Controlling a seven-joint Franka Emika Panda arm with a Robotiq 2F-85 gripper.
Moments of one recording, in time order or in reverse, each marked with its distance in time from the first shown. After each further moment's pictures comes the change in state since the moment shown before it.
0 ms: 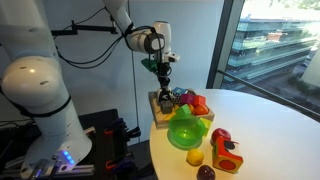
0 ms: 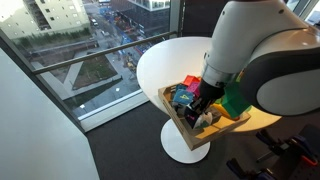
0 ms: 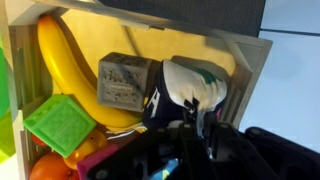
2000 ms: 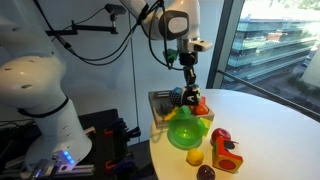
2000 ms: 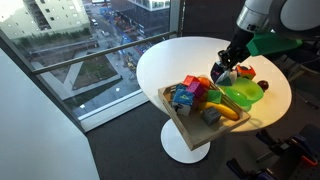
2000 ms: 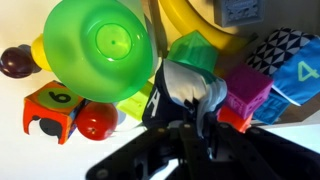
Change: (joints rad) arm -0.238 -0.126 -0.100 0.071 -0.070 -0.123 0.067
